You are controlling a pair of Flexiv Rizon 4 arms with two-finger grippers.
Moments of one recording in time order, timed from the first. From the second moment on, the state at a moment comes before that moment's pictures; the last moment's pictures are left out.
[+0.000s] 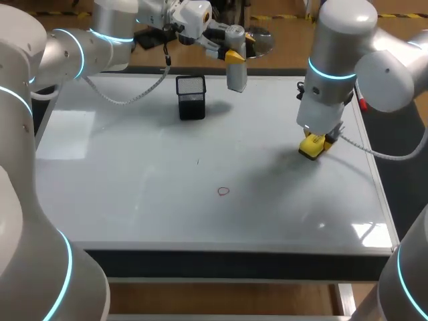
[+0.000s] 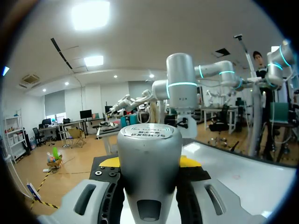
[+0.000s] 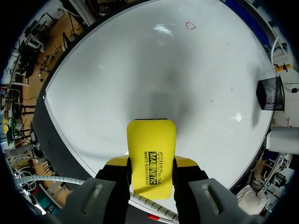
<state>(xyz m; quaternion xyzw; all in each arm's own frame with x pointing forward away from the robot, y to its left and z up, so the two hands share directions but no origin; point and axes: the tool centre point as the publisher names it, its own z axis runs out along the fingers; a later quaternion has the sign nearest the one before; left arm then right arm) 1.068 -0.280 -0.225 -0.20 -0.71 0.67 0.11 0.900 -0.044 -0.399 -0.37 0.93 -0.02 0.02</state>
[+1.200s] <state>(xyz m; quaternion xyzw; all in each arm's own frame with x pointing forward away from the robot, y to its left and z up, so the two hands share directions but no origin) 0.951 -0.255 -0.203 -0.33 -0.66 0.63 0.24 0.900 -0.044 -0.399 -0.37 0.93 -0.02 0.02</state>
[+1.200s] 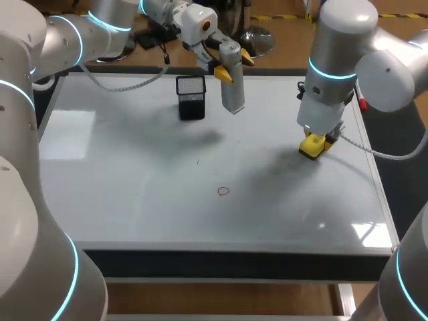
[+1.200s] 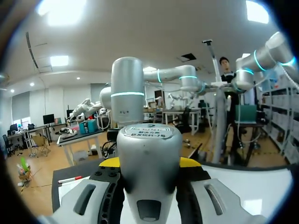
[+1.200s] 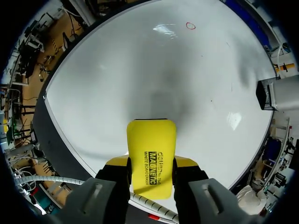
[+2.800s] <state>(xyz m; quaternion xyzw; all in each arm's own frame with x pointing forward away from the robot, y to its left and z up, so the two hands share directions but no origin) 0.791 -0.220 -0.242 -0.39 -0.63 0.59 0.32 0.900 -0.044 -0.398 -0.37 0.93 -0.02 0.02</state>
